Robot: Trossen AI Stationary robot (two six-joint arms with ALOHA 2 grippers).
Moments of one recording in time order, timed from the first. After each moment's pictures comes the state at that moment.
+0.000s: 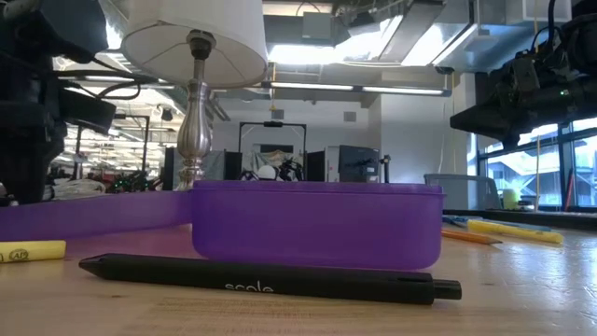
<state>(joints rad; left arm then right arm) -0.37 1.14 0.49 -0.79 -0.16 -1.01 -0.38 0.12 0.01 0.04 0.06 0.26</state>
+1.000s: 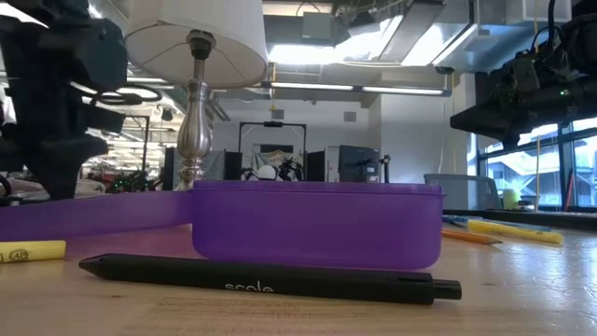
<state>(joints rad) -0.17 1.15 0.48 -0.97 -0.38 -1.21 -0.38 0.12 0.01 0.04 0.06 0.26</state>
